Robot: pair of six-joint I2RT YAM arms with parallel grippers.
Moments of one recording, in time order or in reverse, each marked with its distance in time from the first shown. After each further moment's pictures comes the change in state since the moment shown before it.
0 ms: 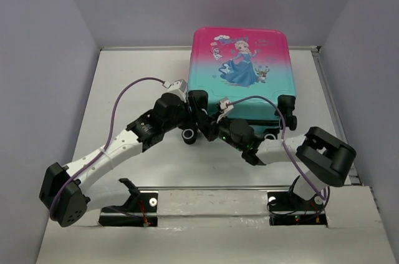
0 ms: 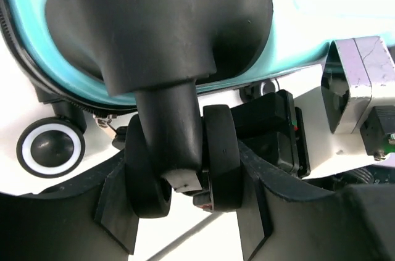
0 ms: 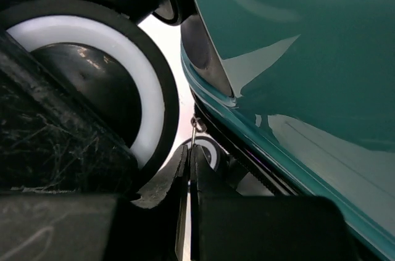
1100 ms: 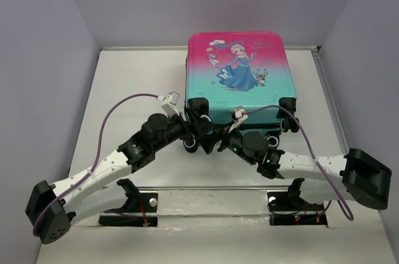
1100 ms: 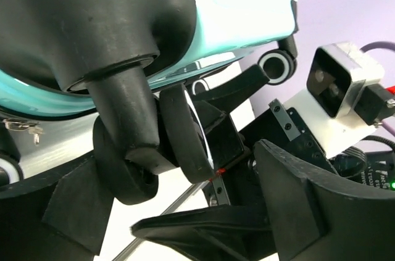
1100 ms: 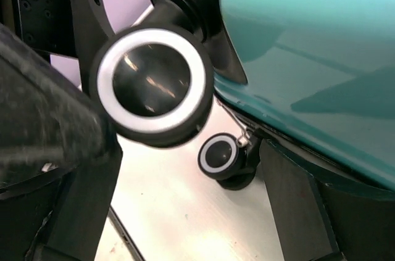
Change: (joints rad) left arm -0.072 -0.243 -0.271 0.306 -0.008 -0.147; right arm 0.152 -0.337 -0.114 -0.159 0.244 0.097
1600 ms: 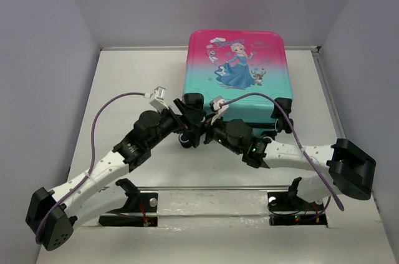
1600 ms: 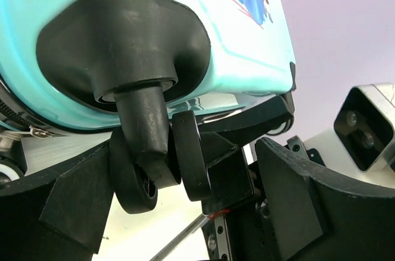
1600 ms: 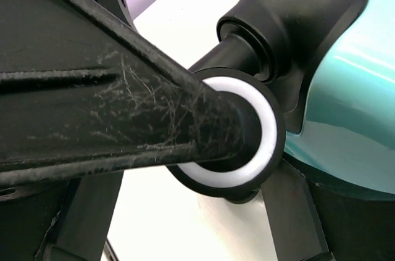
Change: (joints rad) left arm 0.093 -0.031 -0.023 0.047 -0.042 -0.034; right arm -0.007 0.165 0.267 -0.143 -0.051 -0.159
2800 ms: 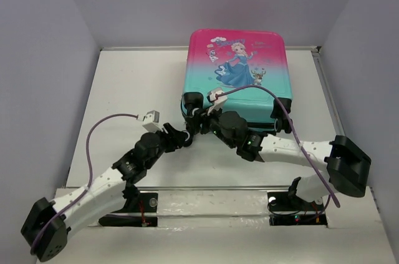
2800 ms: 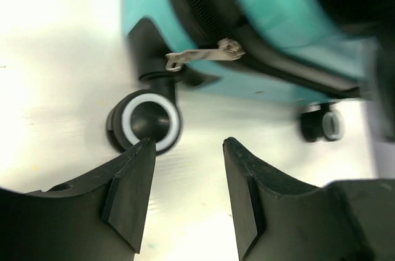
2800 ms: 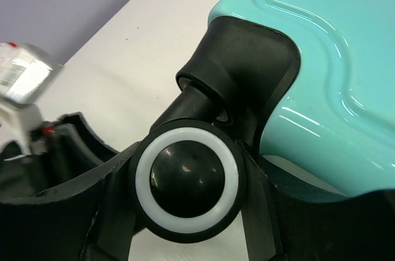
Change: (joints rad) left arm -0.010 -0.205 -0.317 -0.044 -0.248 0.134; right arm -0.016 0.052 0.126 -0.090 0.157 -0.034
